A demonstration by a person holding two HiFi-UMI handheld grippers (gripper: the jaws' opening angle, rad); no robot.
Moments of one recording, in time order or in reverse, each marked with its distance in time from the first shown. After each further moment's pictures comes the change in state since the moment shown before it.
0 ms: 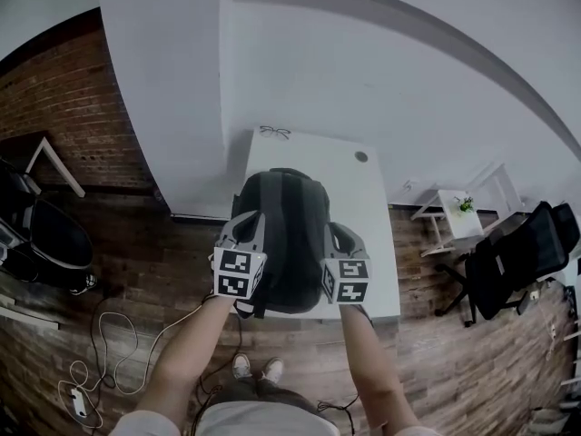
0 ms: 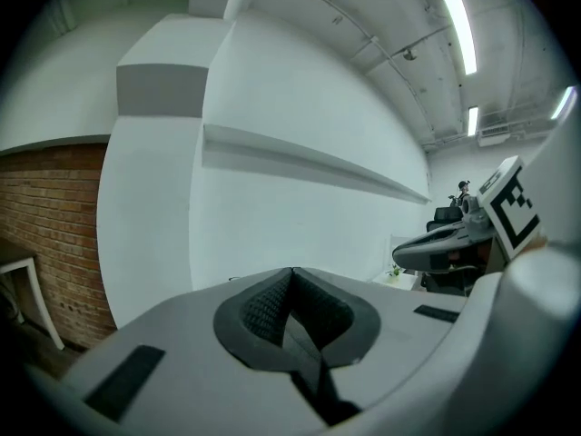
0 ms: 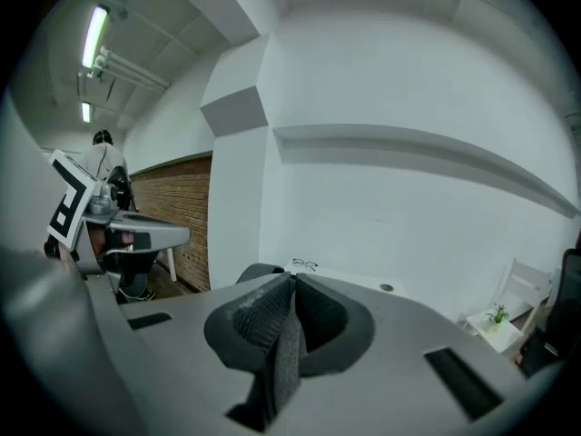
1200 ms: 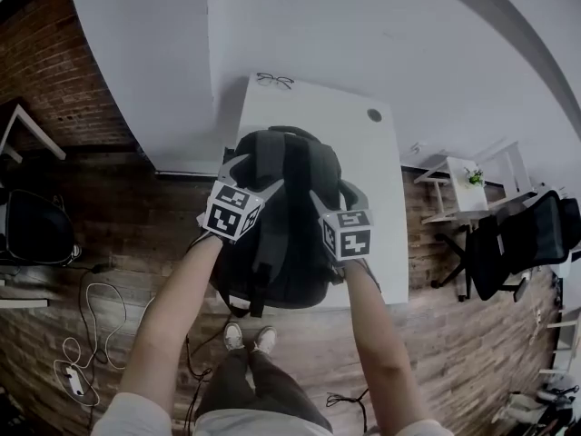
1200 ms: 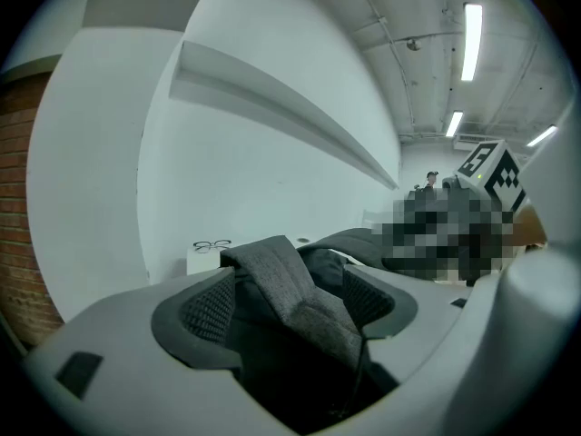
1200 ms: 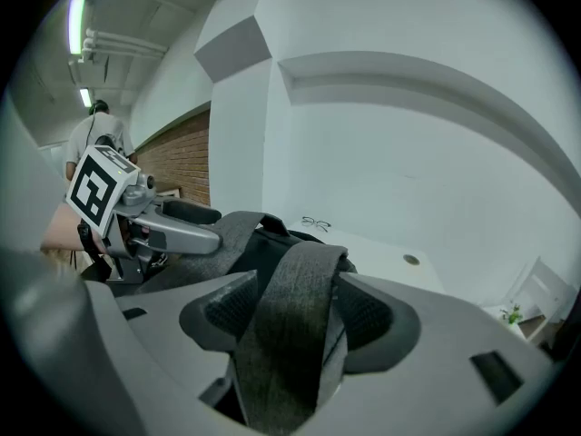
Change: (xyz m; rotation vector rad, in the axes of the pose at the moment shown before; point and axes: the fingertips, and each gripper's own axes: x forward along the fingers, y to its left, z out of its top) left arm 0.165 0.045 -0.110 -0.011 0.195 -0.242; right arm 0.156 -0.019 -0.086 -0.054 0.251 0.101
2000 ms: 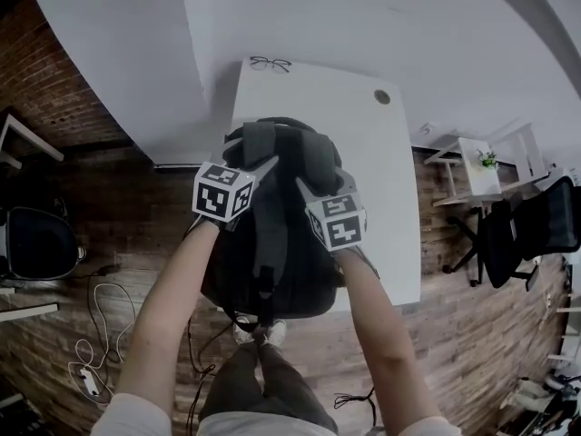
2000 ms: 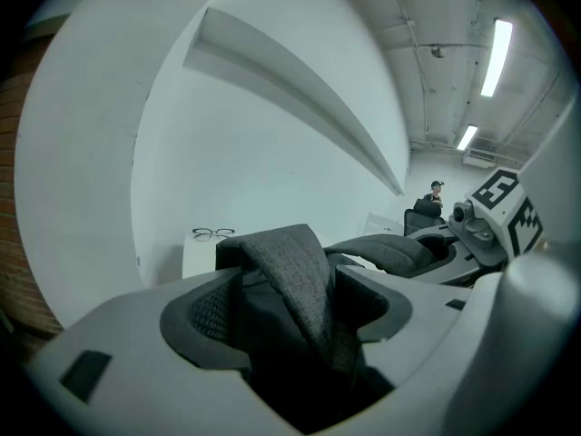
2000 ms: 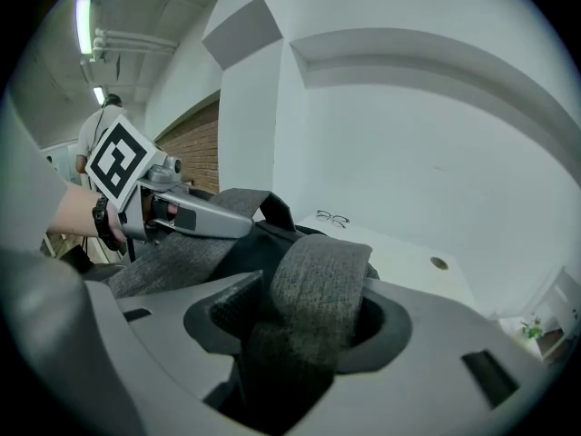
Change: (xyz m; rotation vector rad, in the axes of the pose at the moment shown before) left arm 0.066 0.046 -0.006 -0.106 0.043 -0.016; right arm 0.081 0.003 -0.006 -0.060 0.035 0.093
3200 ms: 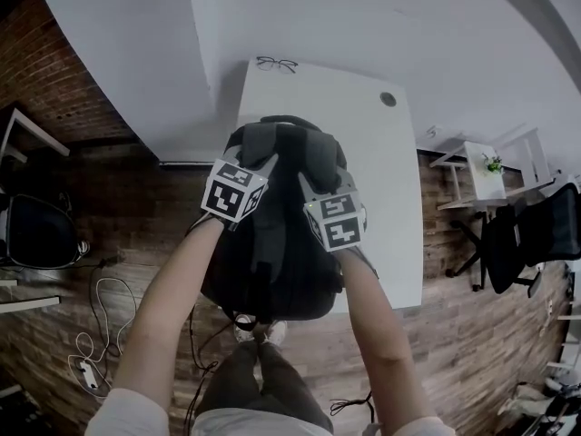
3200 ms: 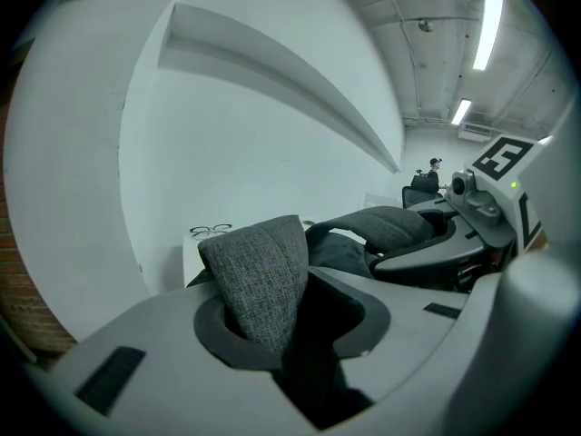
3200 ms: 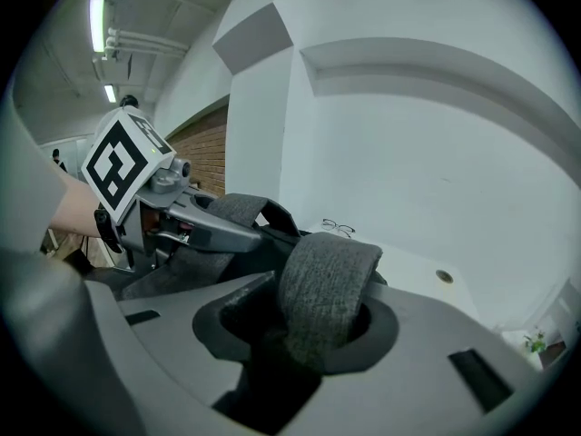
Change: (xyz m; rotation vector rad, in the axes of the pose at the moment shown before) left arm 0.003 -0.014 -0.002 0.104 0.096 0.013; right arm -0.003 0.006 0.019 -0.037 -0.043 0.023
